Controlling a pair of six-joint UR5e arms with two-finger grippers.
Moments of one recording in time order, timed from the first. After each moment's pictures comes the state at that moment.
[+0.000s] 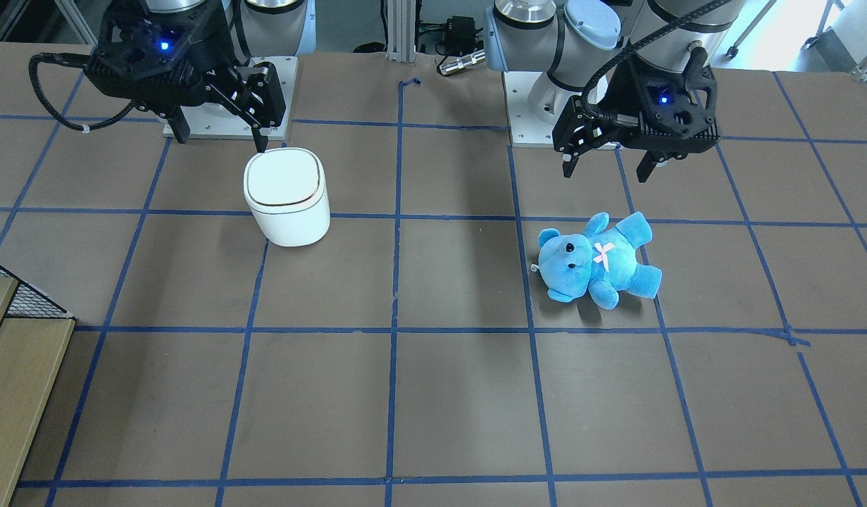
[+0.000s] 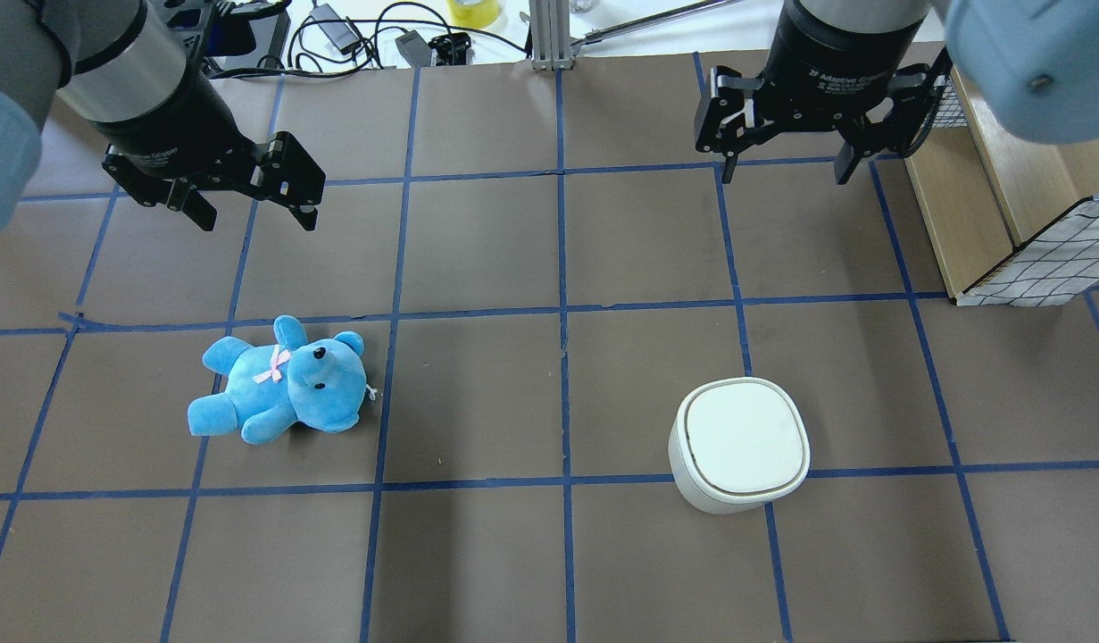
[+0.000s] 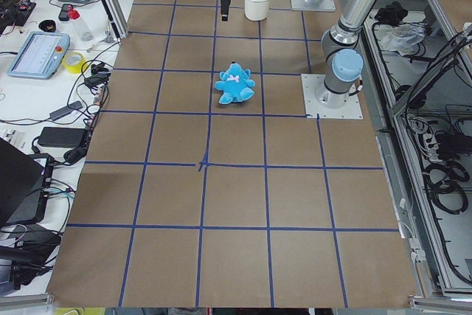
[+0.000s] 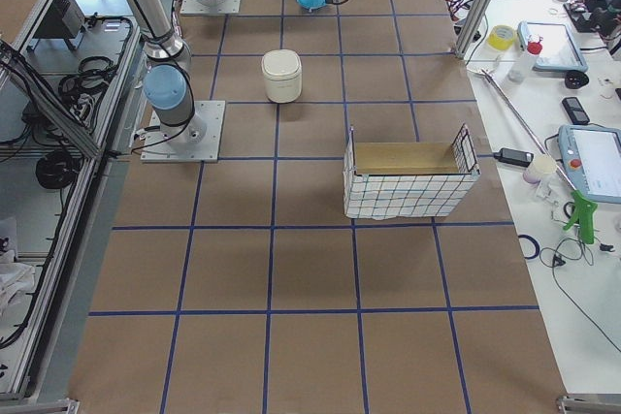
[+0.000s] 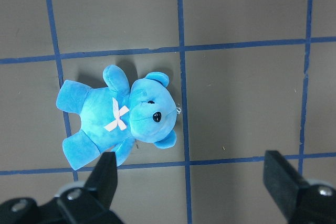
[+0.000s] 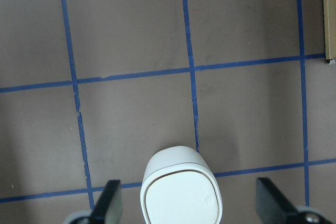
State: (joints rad) left arm -1.54 -1.52 -1.60 -1.55 1.57 0.07; right arm 1.70 -1.58 1.45 -1.46 -1.62 0.23
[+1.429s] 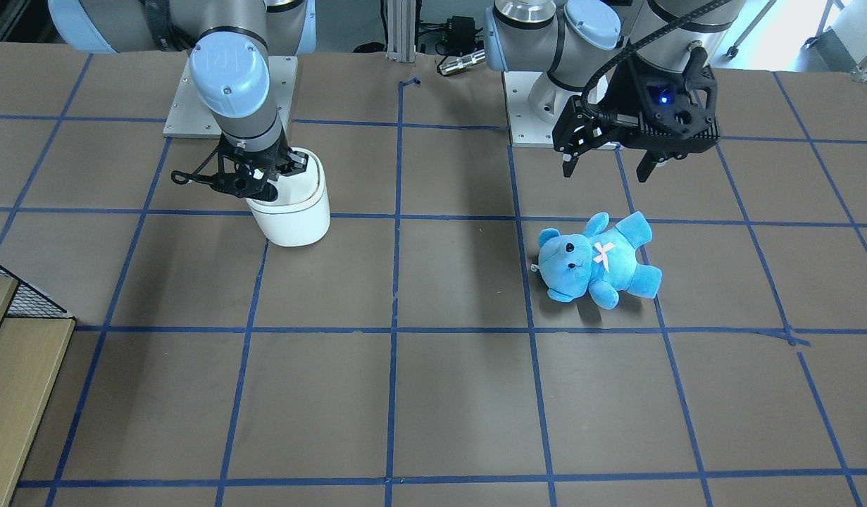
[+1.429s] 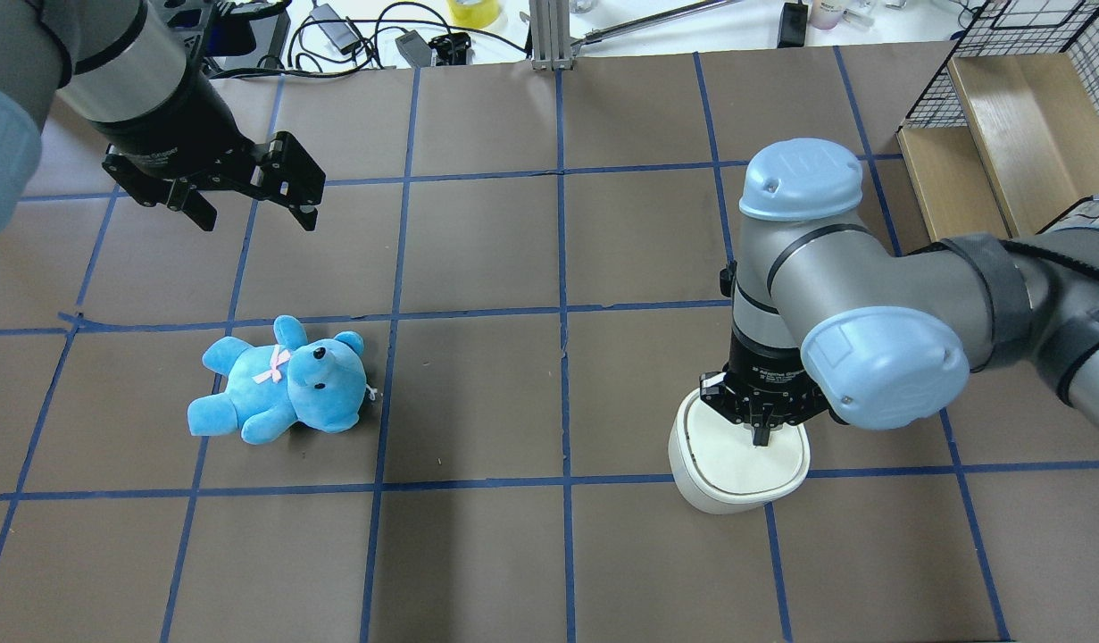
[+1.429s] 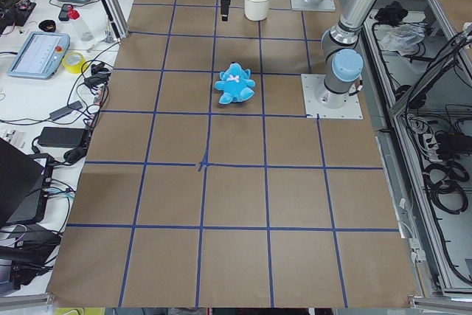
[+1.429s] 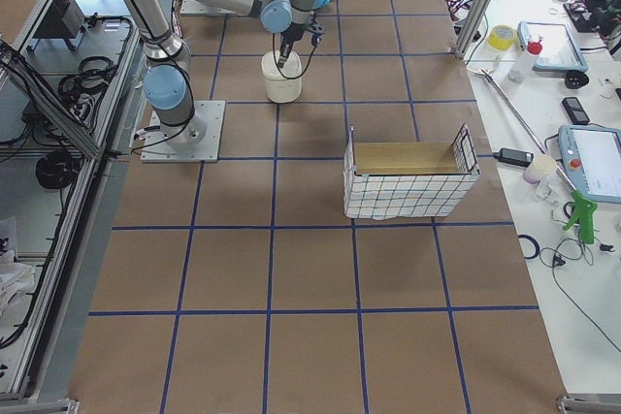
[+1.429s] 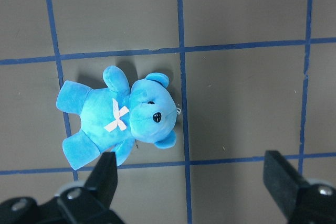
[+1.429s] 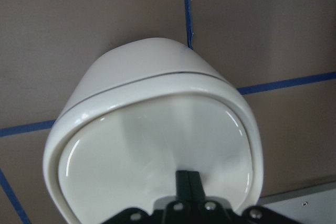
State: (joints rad) left arm -1.54 -1.52 -1.60 -1.55 1.57 0.07; right arm 1.71 -1.60 2.05 -1.71 -1.62 0.28
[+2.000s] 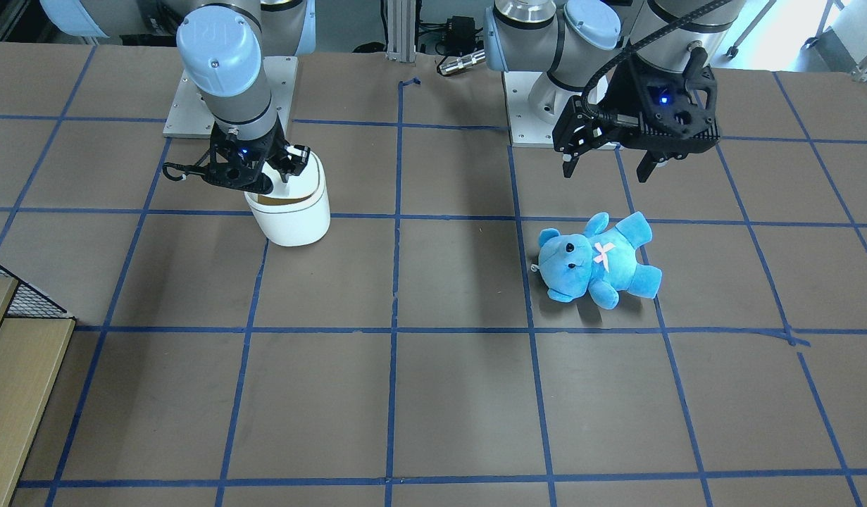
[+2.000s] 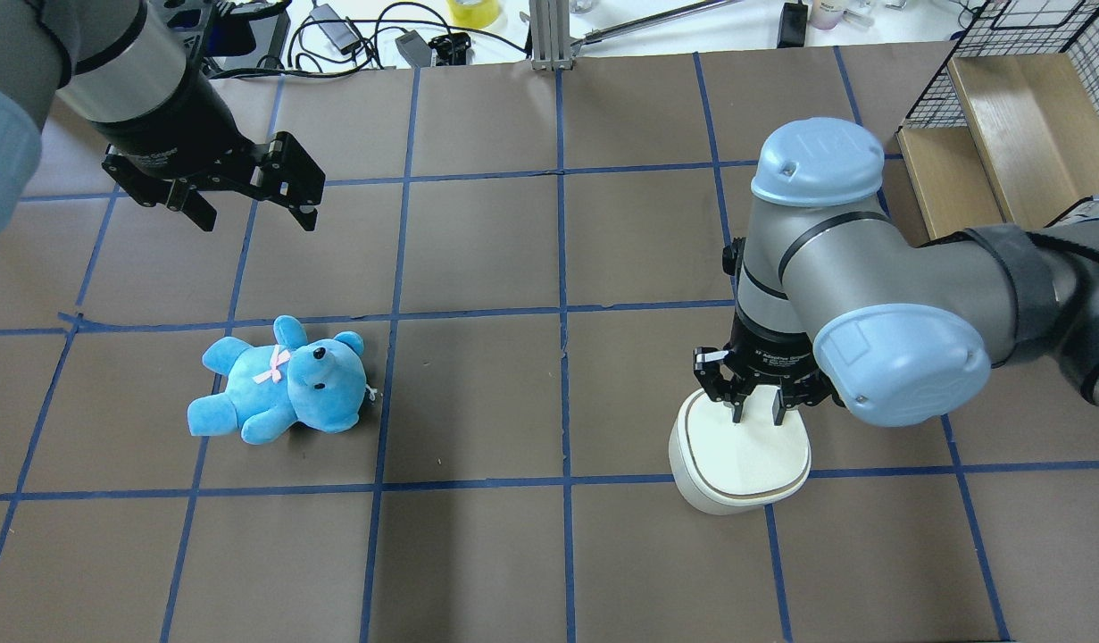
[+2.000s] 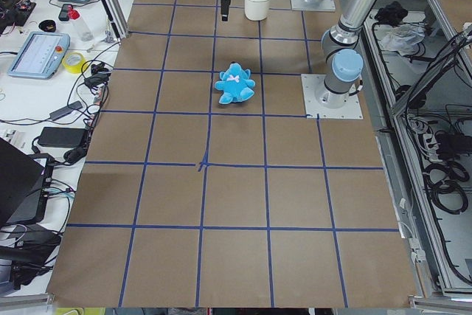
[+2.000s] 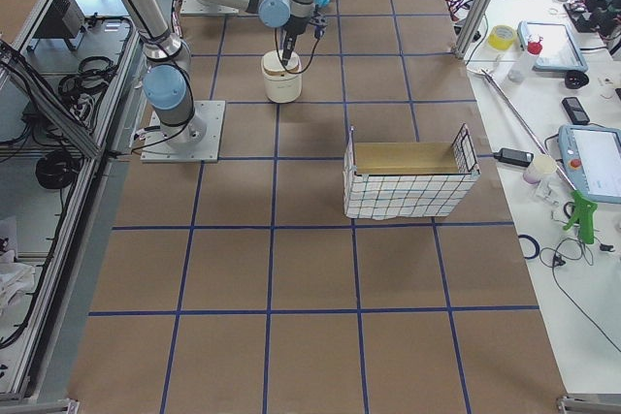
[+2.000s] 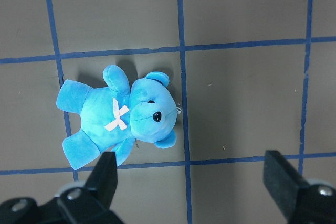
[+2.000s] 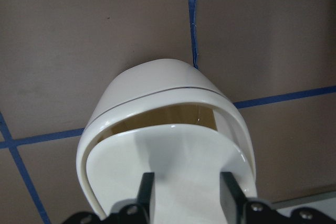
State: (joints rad) left arm -1.54 -1.52 -1.60 -1.55 1.57 0.07; right arm 1.71 -1.63 1.96 -1.64 -1.61 0.28
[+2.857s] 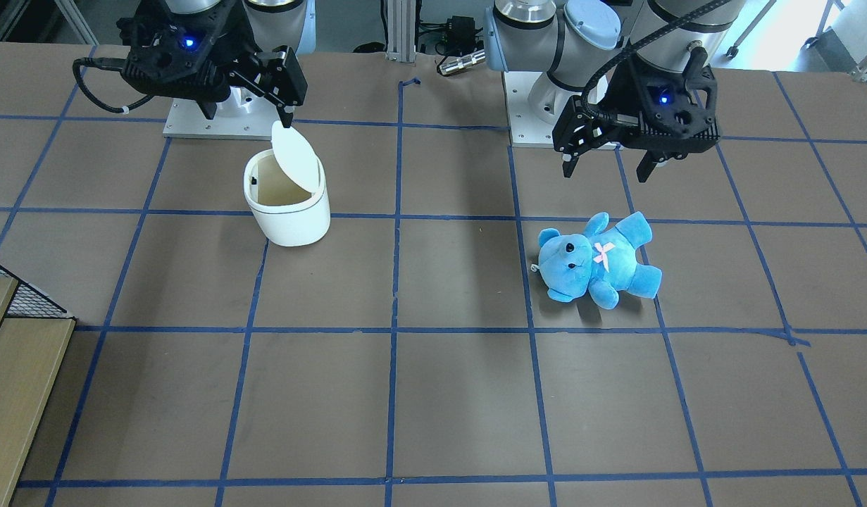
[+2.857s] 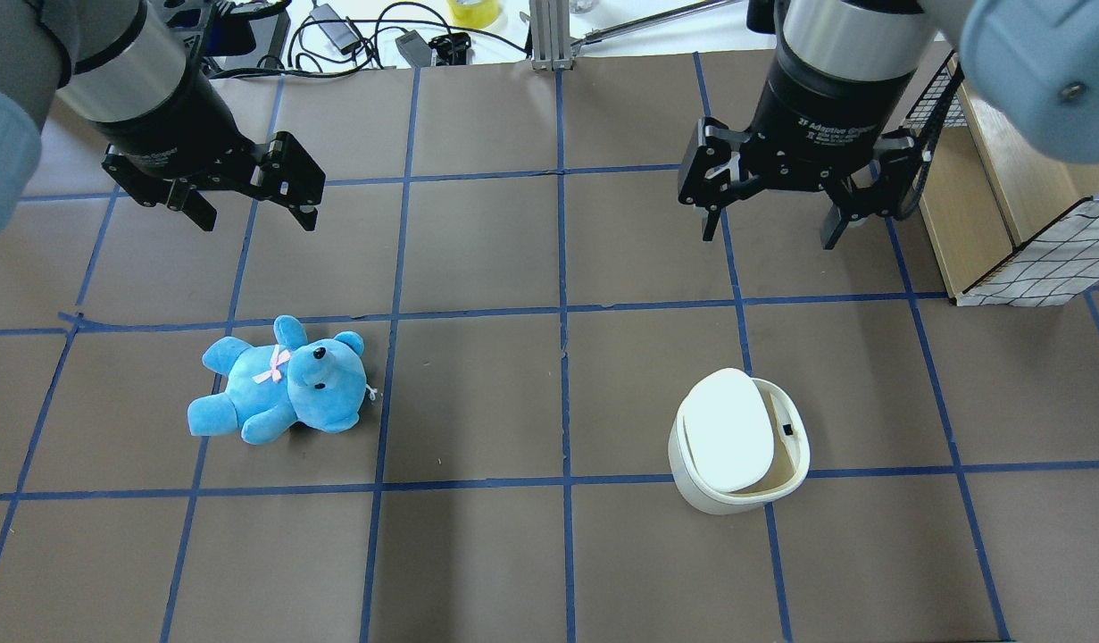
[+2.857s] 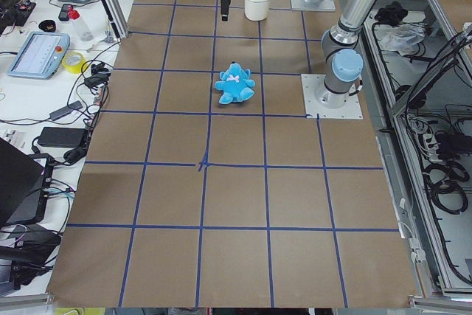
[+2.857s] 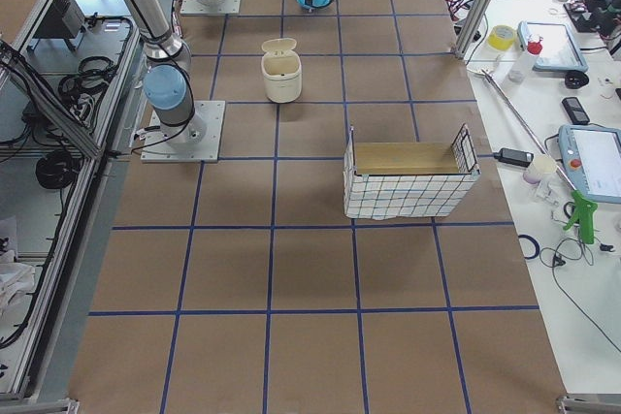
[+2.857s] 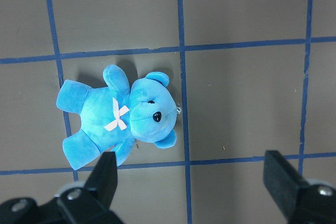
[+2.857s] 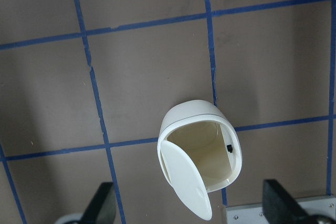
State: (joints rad) left arm -1.54 -1.52 -1.60 -1.55 1.57 0.07; right arm 1.71 -1.60 1.46 -1.38 -1.54 0.26
